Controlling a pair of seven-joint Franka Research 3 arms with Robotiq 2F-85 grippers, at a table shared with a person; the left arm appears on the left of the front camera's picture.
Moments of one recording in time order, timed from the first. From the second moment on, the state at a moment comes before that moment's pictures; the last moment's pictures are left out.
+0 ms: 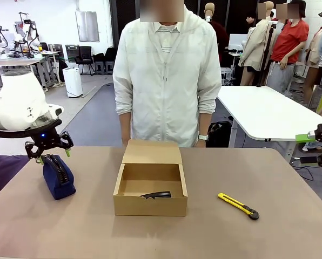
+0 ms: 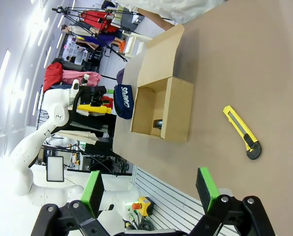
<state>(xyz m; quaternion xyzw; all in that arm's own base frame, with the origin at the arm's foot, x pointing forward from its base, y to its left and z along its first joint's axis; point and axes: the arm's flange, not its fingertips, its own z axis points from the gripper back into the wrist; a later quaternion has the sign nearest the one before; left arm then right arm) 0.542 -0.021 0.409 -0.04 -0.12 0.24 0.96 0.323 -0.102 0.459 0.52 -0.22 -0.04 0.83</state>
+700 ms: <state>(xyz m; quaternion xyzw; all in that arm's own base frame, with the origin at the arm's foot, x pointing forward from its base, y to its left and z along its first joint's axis) 0.553 -0.028 0.359 -0.02 -0.09 0.29 0.95 0.323 -0.102 0.459 0.52 -0.22 -0.04 0.83</state>
